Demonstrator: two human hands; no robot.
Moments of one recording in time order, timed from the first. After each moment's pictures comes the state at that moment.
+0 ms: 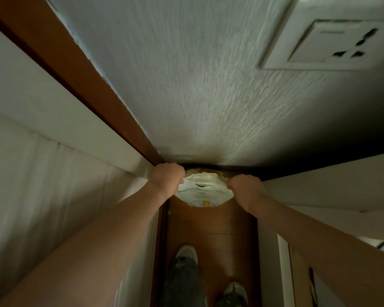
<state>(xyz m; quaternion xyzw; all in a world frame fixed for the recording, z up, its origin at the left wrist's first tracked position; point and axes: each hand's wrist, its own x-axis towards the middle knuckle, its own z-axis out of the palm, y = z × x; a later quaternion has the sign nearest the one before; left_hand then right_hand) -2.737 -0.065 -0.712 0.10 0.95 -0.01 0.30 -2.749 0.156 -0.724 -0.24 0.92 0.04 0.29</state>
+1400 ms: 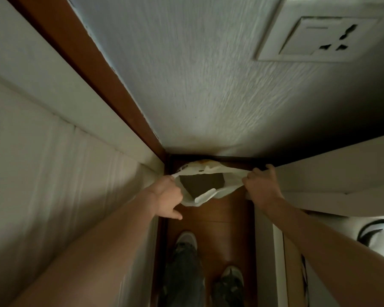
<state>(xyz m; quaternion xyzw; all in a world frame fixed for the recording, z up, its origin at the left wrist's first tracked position) -2.679 -0.064 -0.700 0.35 0.84 -0.14 0.39 -2.723 0.196 -0.713 -0.28 0.90 0.22 0.25</state>
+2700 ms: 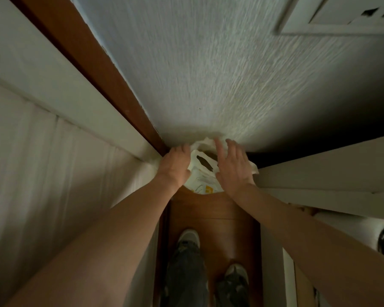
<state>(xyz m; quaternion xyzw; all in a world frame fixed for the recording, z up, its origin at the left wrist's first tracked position) -2.719 -0.049 -0.732 0.00 0.97 0.09 0.21 -2.730 0.116 -0.731 -0.20 0.97 0.05 0.15</state>
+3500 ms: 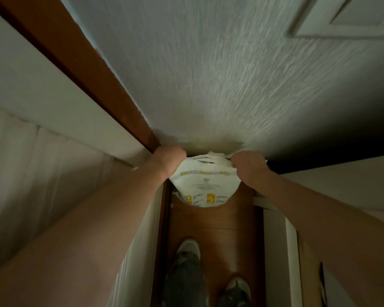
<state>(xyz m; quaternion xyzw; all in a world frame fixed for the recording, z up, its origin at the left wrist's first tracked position) -2.769 -0.080 -0.739 0.12 0.94 -0.08 0.32 -2.796 0.132 -0.744 -0.24 0.92 0.14 0.28</state>
